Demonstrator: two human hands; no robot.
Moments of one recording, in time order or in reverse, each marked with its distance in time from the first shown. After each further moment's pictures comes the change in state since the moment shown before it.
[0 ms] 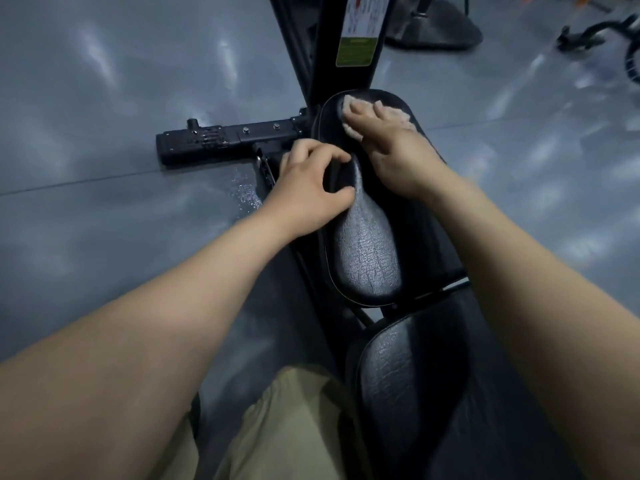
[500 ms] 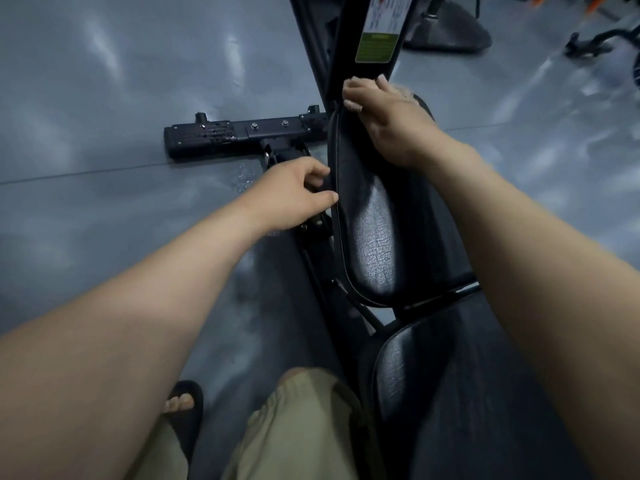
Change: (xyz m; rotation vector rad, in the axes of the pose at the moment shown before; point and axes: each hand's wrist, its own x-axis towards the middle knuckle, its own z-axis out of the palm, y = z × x) left_hand -0.006 -0.033 -0.031 -0.092 -0.194 -0.201; right_hand 0.046 -0.009 0.002 -0.085 -0.010 -0.023
